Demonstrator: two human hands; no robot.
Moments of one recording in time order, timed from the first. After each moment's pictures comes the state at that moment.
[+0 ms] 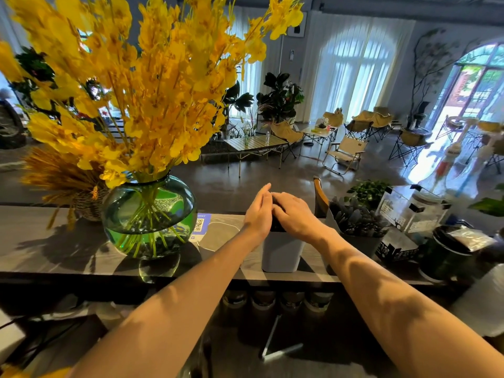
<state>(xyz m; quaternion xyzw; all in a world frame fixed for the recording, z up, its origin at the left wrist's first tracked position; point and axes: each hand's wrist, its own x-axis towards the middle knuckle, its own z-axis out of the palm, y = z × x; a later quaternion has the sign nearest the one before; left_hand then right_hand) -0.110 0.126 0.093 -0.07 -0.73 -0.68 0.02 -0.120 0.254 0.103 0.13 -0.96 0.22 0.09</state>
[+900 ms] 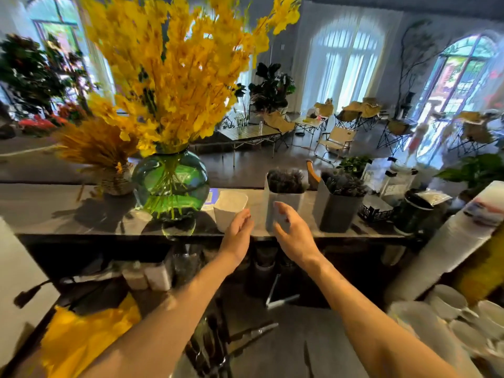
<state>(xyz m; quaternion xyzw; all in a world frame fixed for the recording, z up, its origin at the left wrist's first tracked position) 0.026 0.048 0.034 -0.04 -0.69 -0.73 -0.02 0.057 0.206 0.063 0.06 -0.89 0.42 0.14</state>
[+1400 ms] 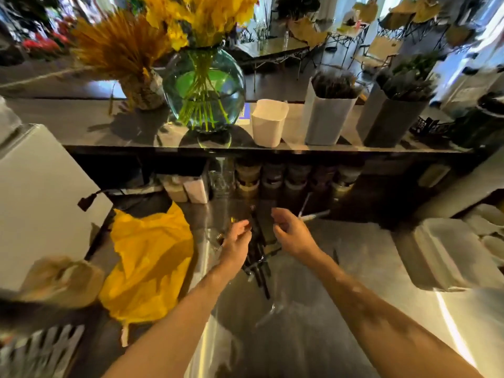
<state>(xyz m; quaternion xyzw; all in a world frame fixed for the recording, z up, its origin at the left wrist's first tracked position) 0.172 -0.062 -0.142 0.11 -0.75 -0.65 -0.09 0.170 0.110 -0.102 0.00 -0.88 0.47 -0.06</state>
